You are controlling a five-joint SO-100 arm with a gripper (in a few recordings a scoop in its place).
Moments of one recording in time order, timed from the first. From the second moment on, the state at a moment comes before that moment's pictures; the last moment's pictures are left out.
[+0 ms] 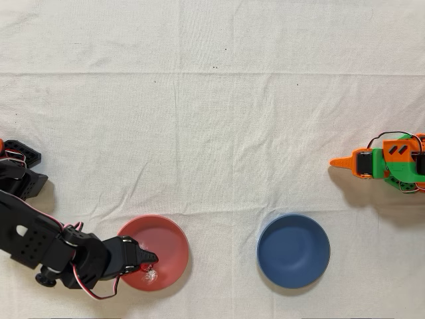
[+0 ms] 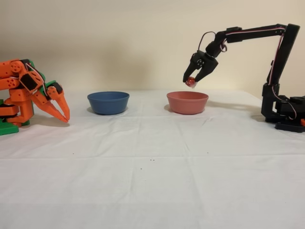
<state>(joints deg) 36.1 100.2 102.1 50.8 -48.2</state>
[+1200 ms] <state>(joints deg) 31.1 128.7 109.7 63.6 -50.7</state>
